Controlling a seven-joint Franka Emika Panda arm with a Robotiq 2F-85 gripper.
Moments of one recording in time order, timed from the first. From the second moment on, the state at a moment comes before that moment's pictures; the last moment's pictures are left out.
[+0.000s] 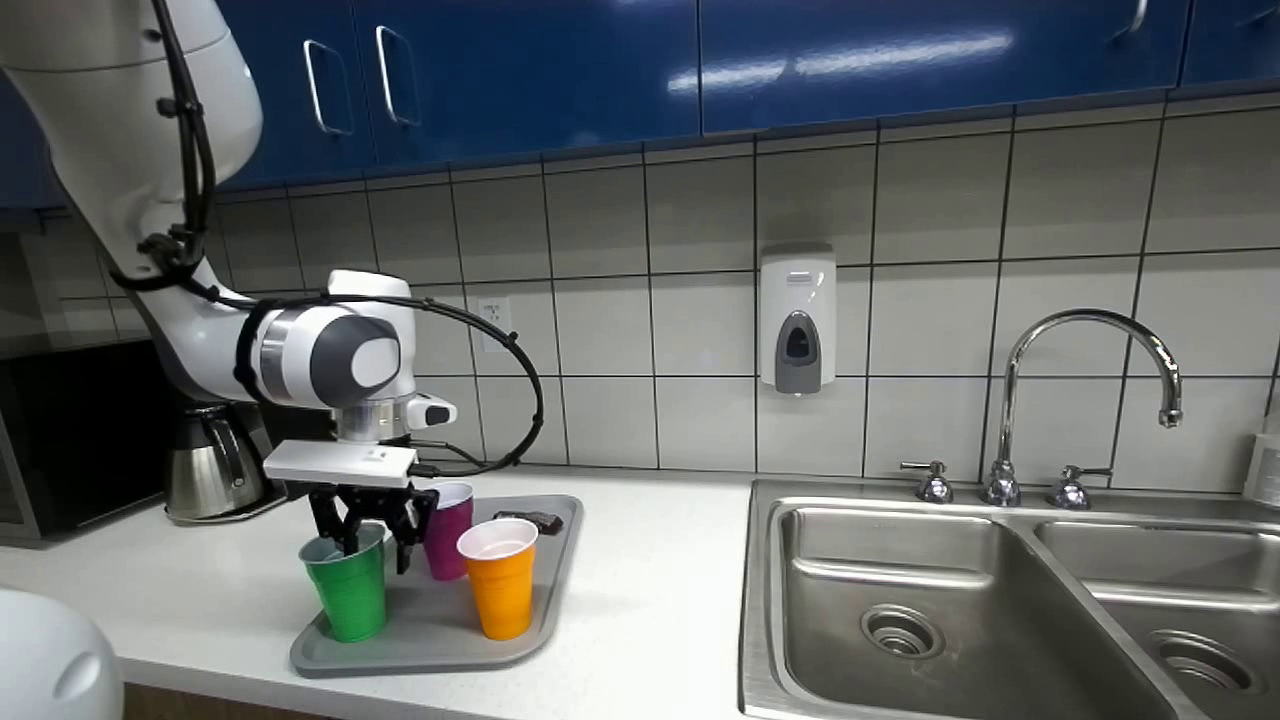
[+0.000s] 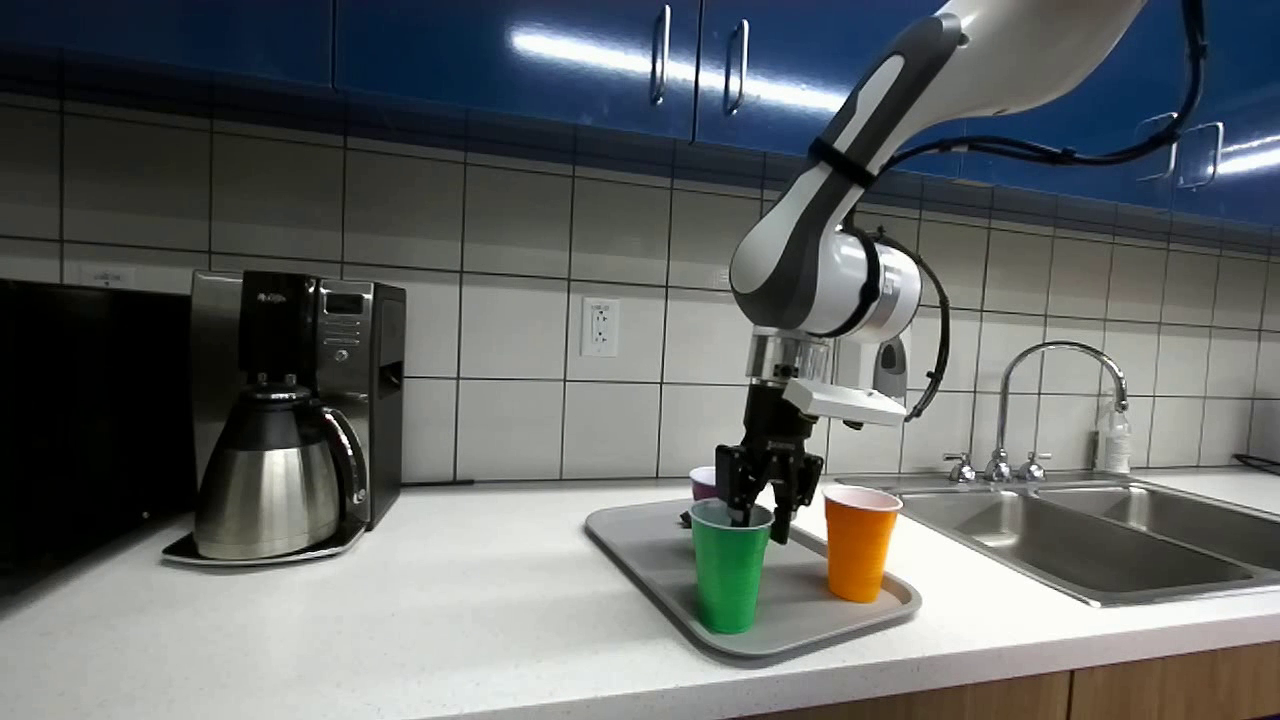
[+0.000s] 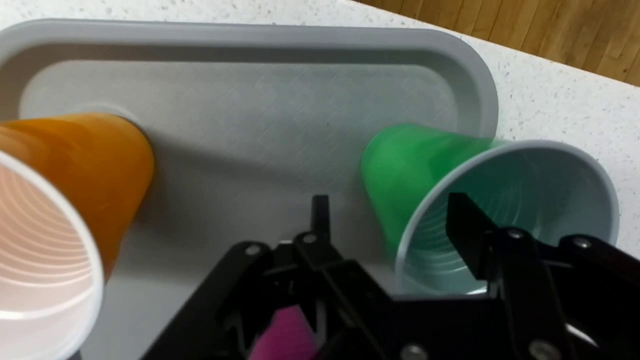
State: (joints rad) arm 0.16 0.07 0.14 -2.47 0.21 2.55 -0.18
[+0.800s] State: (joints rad) arm 0.16 0.04 0.14 -2.47 0.21 2.55 -0.19
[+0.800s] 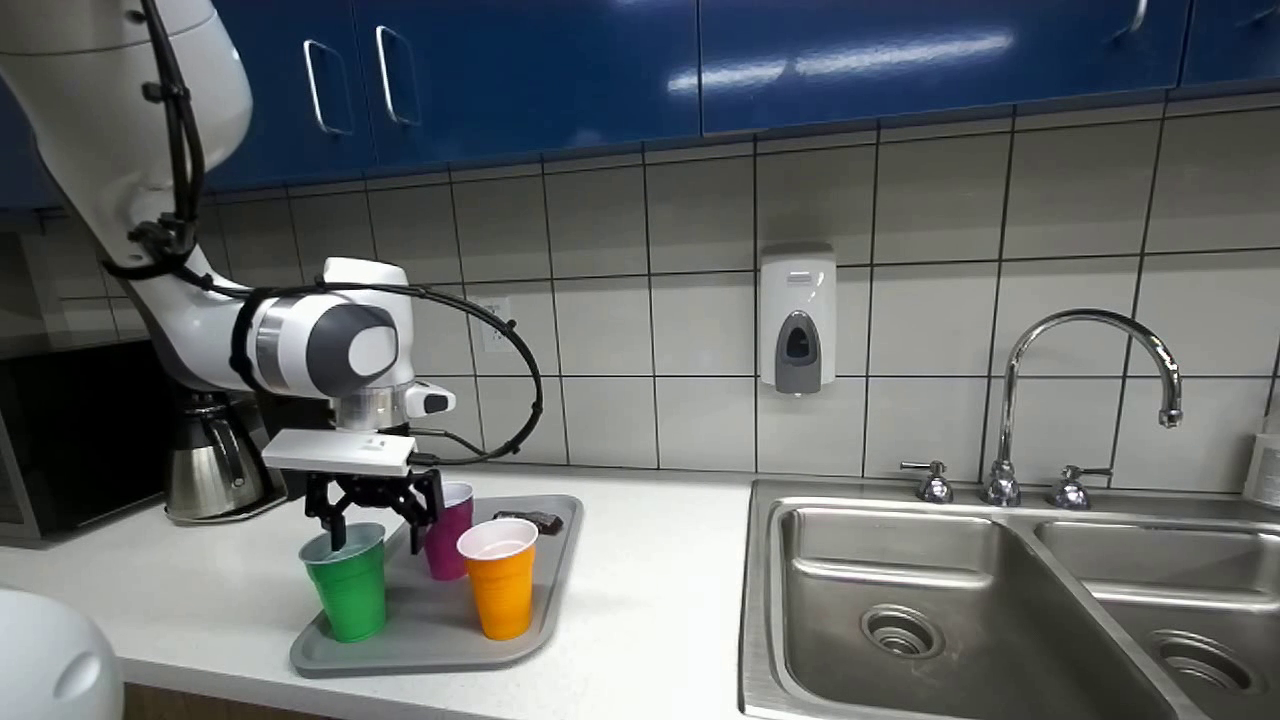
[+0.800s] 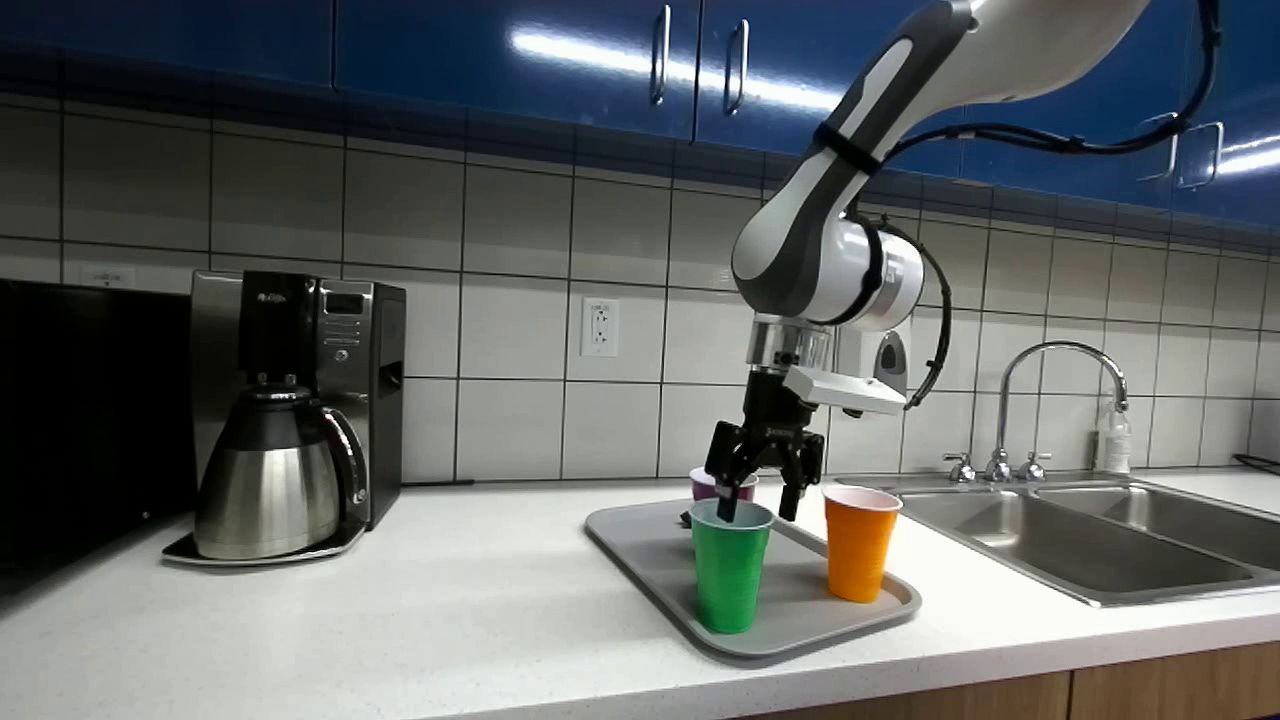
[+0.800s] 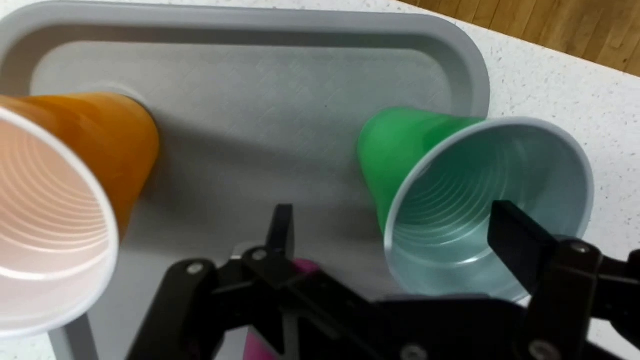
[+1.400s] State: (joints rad) arm 0.15 -0.06 0.12 -2.47 0.20 2.49 -0.19
